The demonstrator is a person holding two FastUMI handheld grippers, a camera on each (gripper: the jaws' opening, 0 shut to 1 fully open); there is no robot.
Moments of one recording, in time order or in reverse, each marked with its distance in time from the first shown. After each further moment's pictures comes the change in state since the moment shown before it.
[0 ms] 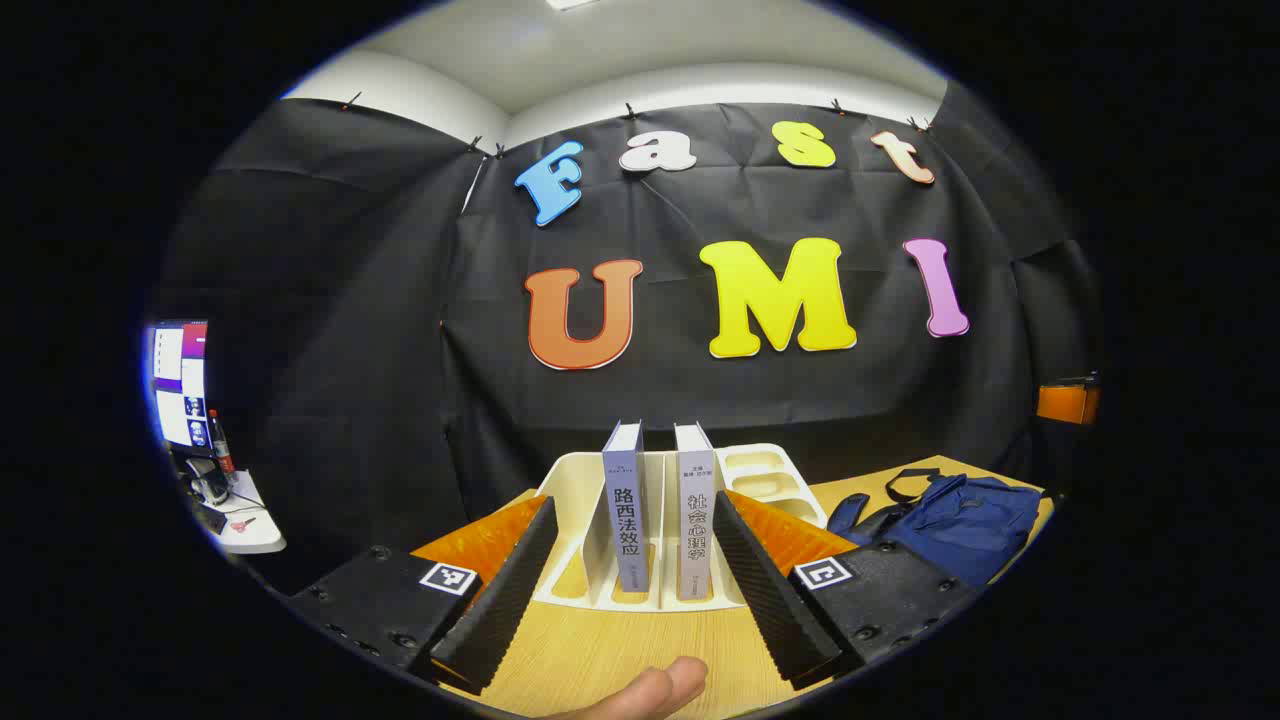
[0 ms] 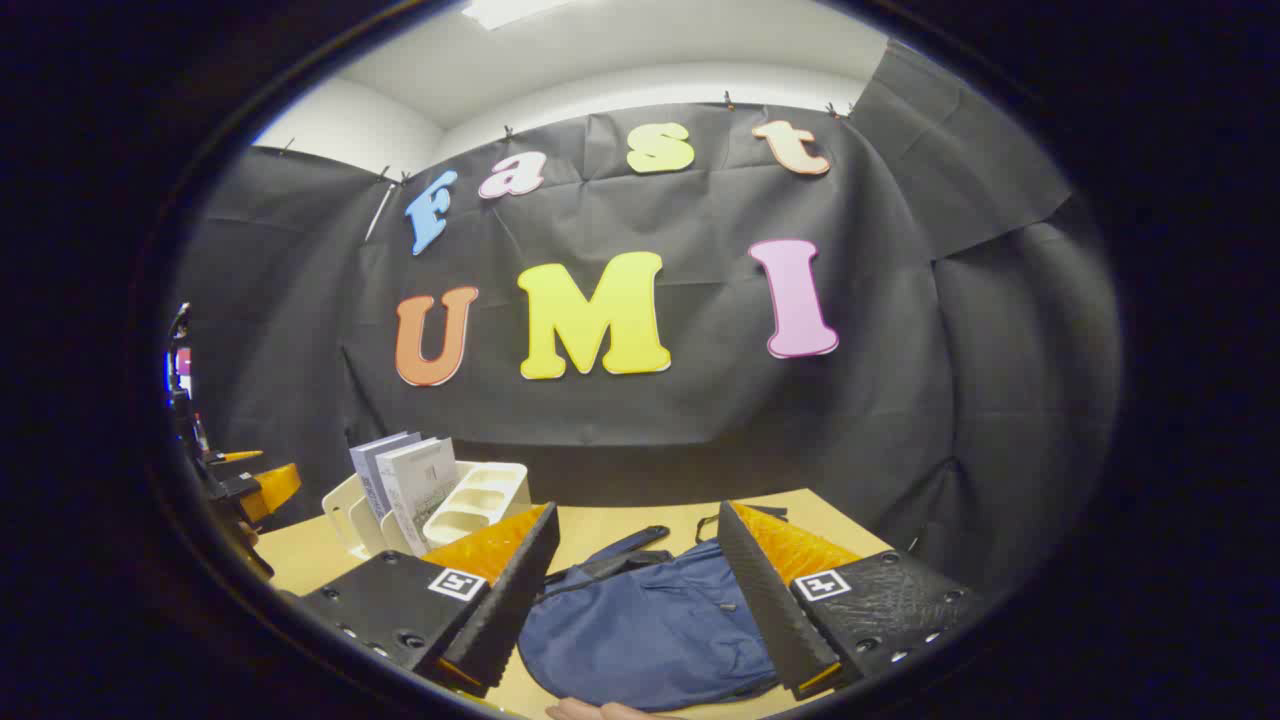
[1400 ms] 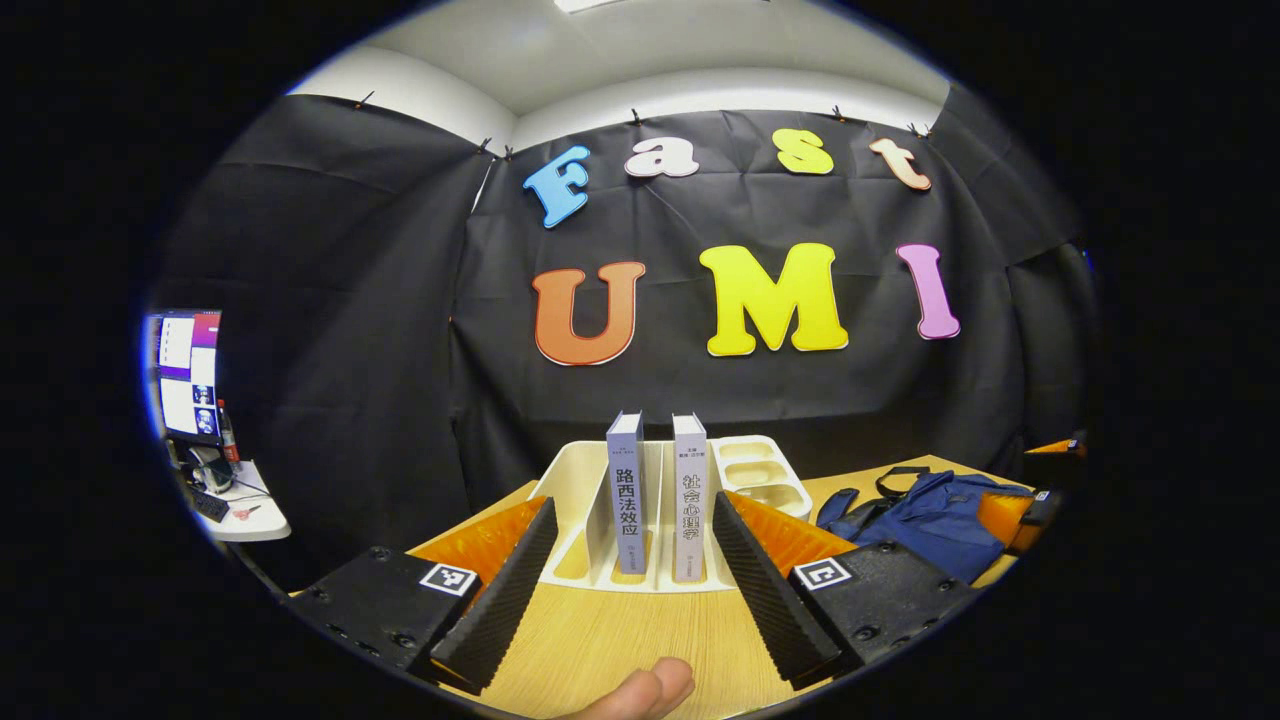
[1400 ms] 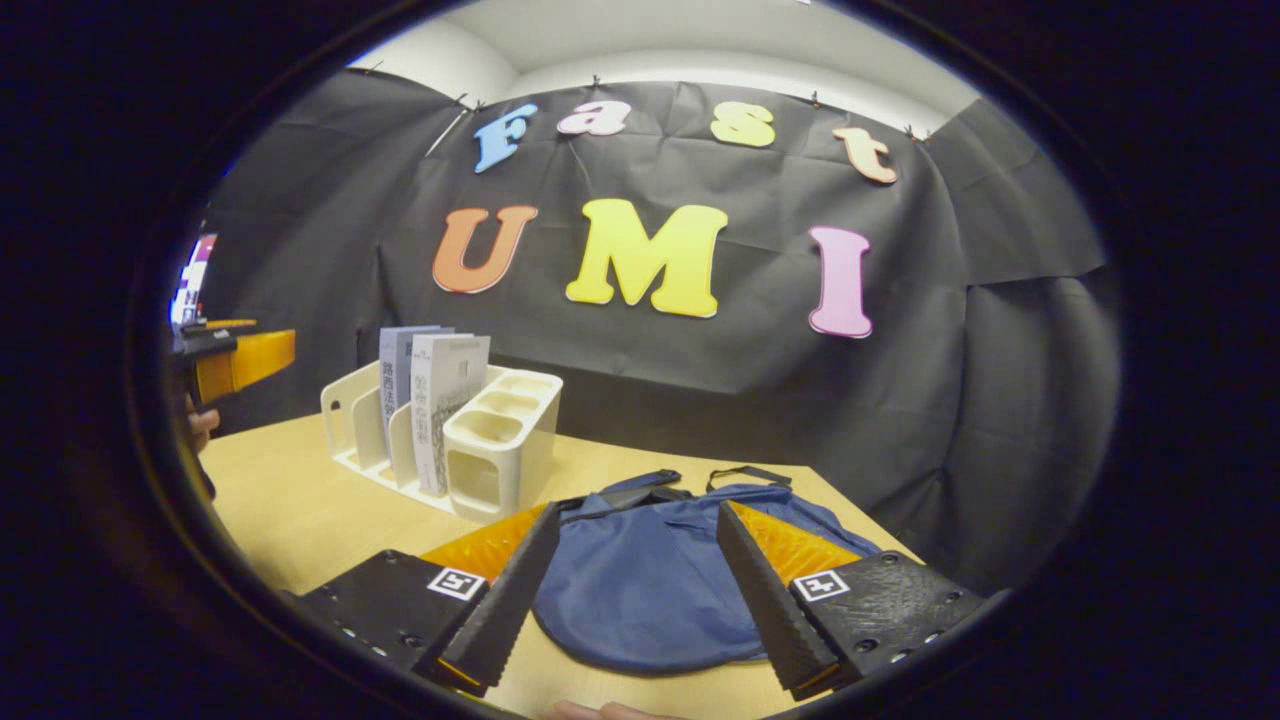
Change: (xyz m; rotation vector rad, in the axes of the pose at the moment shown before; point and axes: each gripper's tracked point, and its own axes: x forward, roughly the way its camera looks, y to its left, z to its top) left arm -0.029 0.000 -0.018 0.007 0.005 0.000; right arm -0.012 0.060 -0.117 -0.264 0.130 -0.026
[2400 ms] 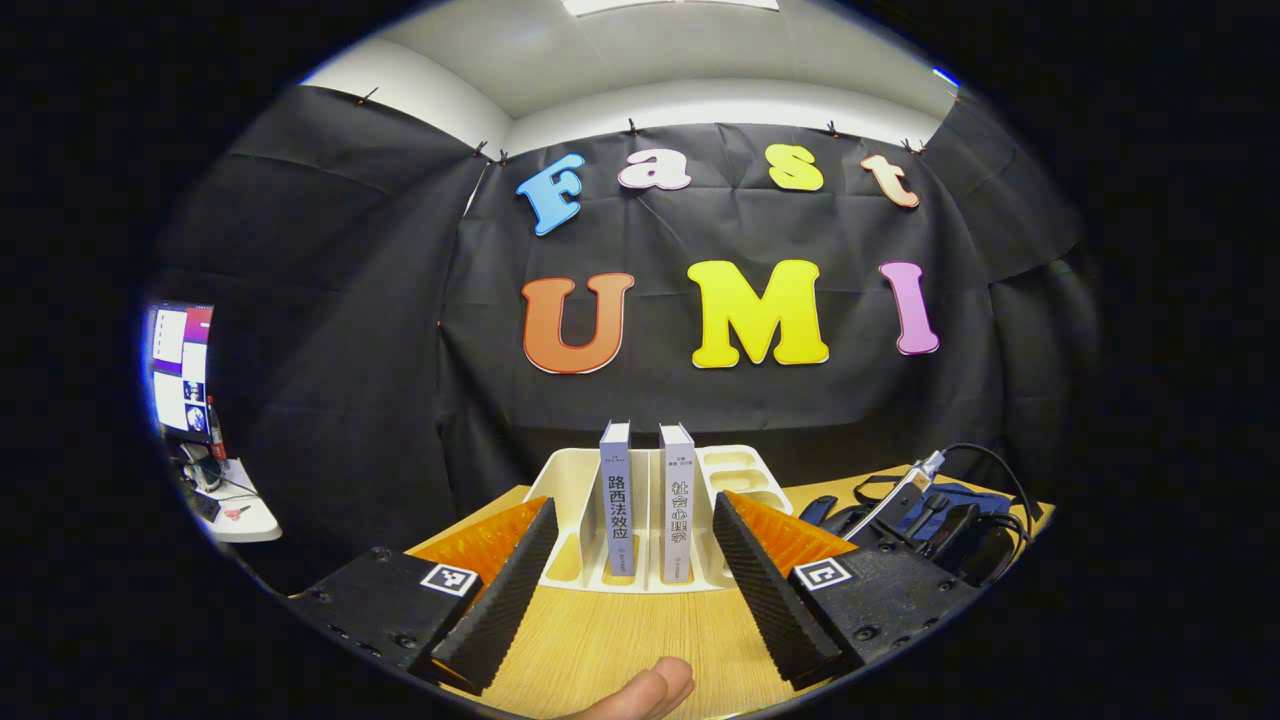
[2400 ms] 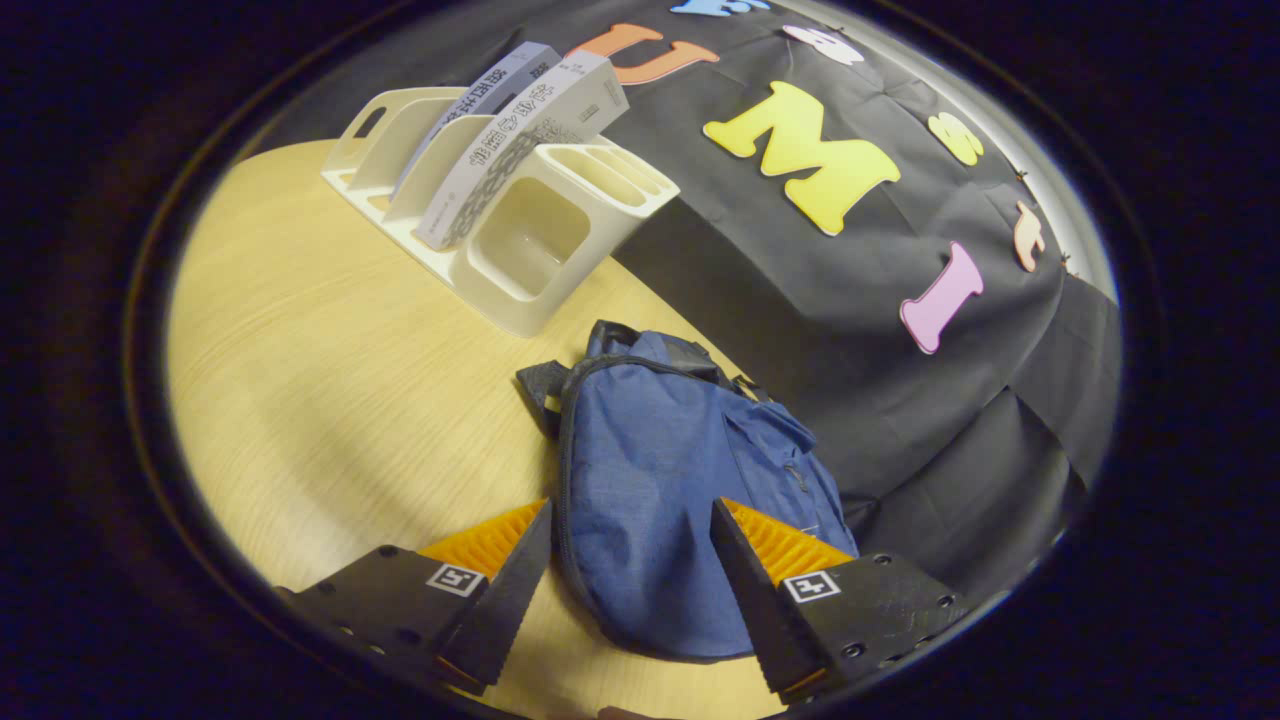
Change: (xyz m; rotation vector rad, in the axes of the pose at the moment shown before) left arm -0.016 -0.001 0.011 -0.046 -0.022 -0.078; right arm 0.062 0.059 -0.115 -0.542 0.404 -0.139
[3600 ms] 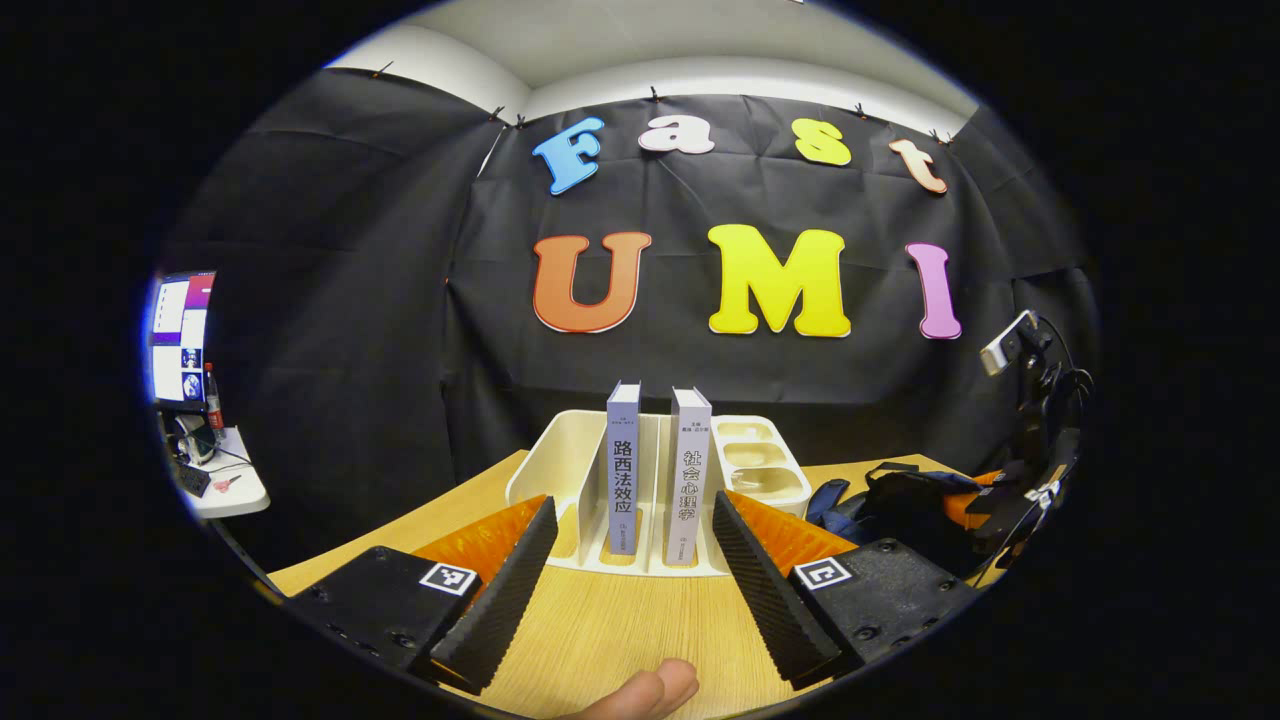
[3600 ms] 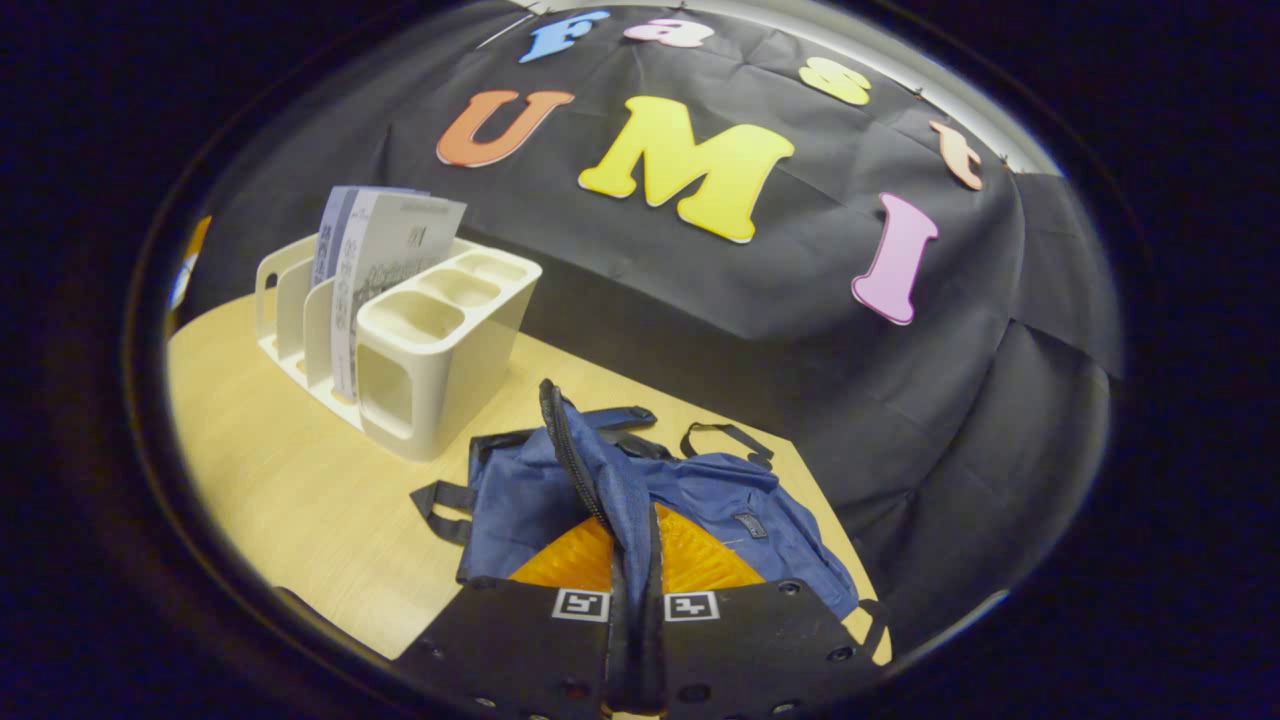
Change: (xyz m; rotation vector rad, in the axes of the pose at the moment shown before) left arm 0.032 0.012 -0.036 -0.053 0.117 0.066; right arm 0.016 -0.133 0.061 0.374 -0.183 0.136
